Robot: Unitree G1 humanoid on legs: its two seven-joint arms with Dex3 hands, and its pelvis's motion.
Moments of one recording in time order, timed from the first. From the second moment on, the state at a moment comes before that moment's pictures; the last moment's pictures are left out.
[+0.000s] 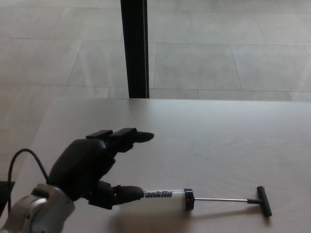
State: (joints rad) left_arm -0.21 0.57 -0.37 -0.11 0.46 -0.14 -0.04; right_arm -0.01 -0.55 -0.42 0.06 0.22 -0.10 0.16
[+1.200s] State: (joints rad) left_arm -0.27 0.51 -0.54 -0.13 0.94 -0.02 -0.04; right_arm 0.05 -0.48 -0.40 -0.08 0.20 0.02 0.12
